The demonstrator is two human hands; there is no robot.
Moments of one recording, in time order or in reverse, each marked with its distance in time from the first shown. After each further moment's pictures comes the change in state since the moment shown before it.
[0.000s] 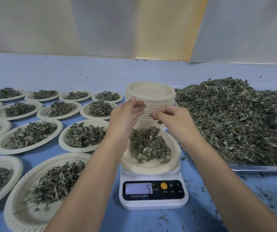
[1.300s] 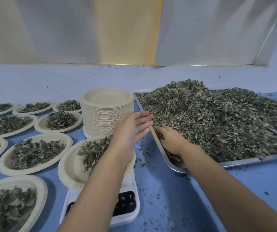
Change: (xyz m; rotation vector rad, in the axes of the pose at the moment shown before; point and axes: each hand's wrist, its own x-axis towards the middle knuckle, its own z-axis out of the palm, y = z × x) left_hand -0.010 -0.030 0.106 -0.082 -0.185 -0.154; right_hand 0.036 0.122 -0.102 -0.880 -0.306 0.187
